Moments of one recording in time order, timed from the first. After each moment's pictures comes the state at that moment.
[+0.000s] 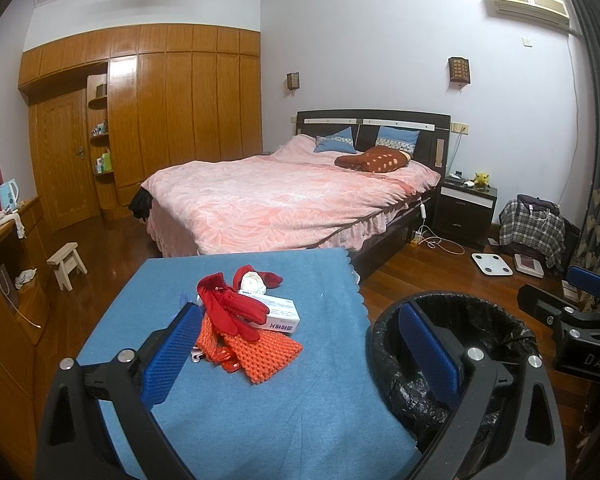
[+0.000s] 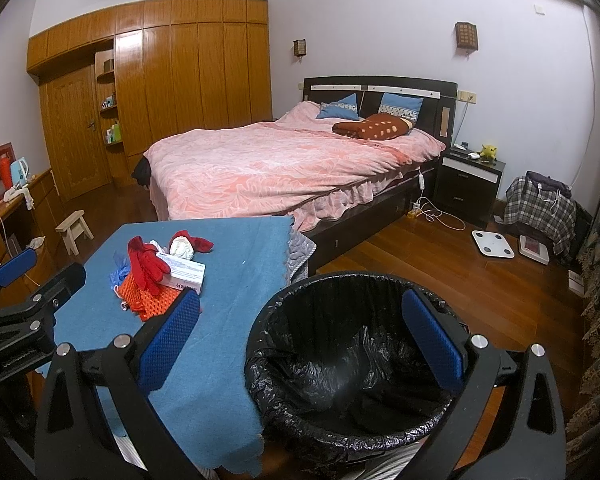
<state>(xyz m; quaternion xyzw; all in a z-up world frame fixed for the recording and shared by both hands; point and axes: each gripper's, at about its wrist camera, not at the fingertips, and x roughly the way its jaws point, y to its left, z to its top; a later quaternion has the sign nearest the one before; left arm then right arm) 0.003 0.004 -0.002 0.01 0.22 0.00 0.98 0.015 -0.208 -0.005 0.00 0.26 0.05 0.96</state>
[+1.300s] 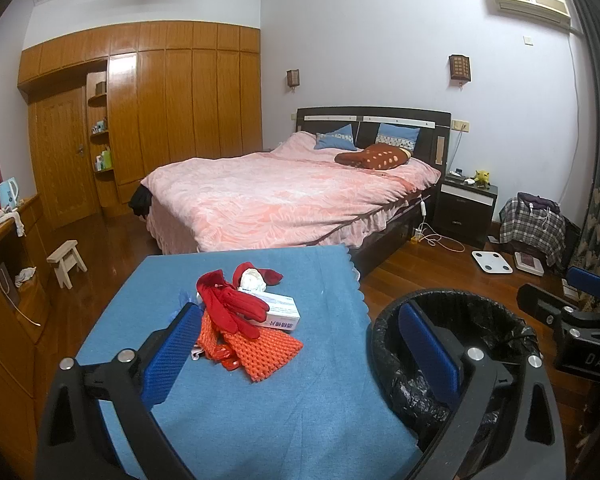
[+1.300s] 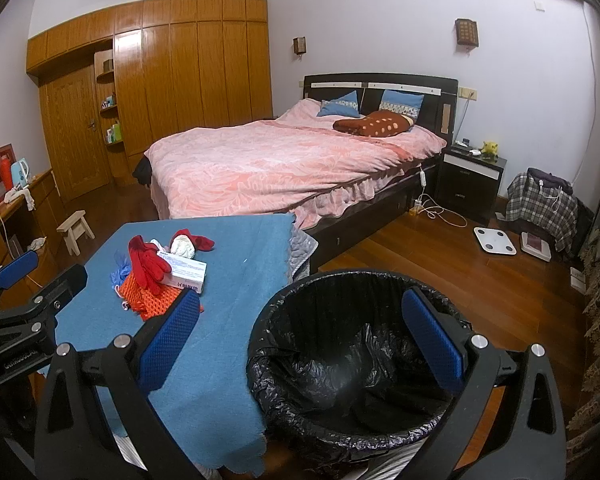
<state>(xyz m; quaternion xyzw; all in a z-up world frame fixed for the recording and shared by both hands) 0.003 0.003 -0.003 0.01 0.22 0.00 0.97 0.017 -0.210 -0.004 0.00 0.27 0.05 0.96</state>
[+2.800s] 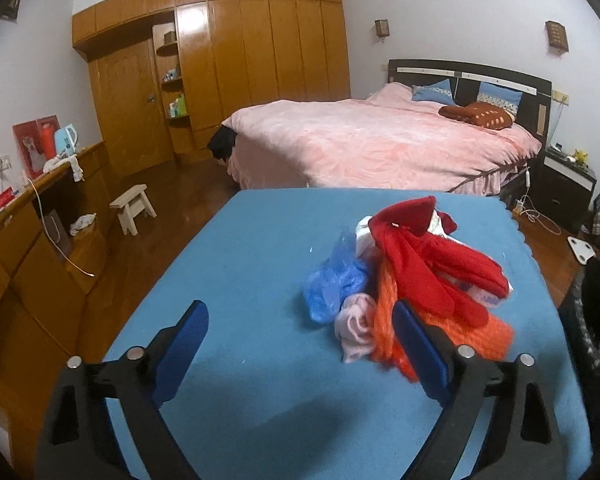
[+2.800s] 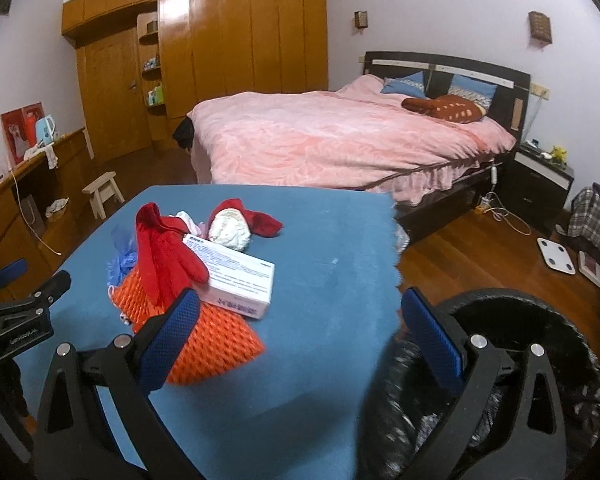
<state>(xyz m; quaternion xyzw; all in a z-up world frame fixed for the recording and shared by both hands) 0.111 0.173 -0.125 -0.01 0.30 0.15 0.94 0.176 -0.069 -0.107 -0.04 0.30 0.15 0.94</state>
